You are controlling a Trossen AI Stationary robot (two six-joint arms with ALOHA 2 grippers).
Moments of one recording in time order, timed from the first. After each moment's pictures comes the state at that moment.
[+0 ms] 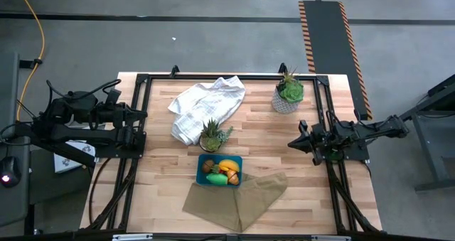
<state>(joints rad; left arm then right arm) 0.15 0.25 0.89 -0.98 -0.12 -1.00 0.22 0.01 0.01 0.02 0.02 0.28</state>
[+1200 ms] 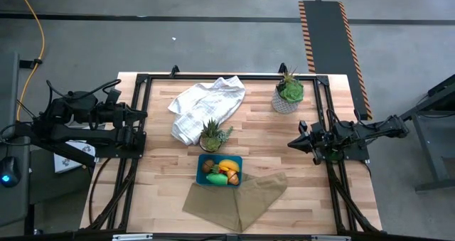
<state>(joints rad) 0.15 0.25 0.89 -0.98 -0.12 -1.00 0.22 0.01 0.01 0.02 0.02 0.36</state>
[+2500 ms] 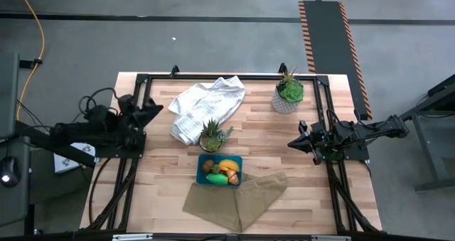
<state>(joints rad) 0.15 0.09 0.21 0.34 -0.10 -0.67 0.22 0.01 0.01 0.02 0.02 0.36</state>
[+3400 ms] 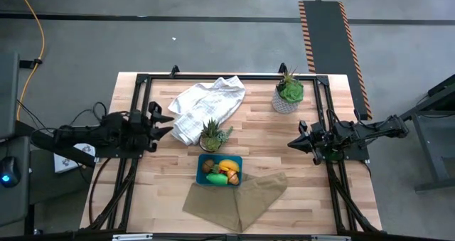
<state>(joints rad) 0.15 0.01 0.01 0.28 -0.01 -0.08 0.22 0.01 0.01 0.02 0.02 0.36</state>
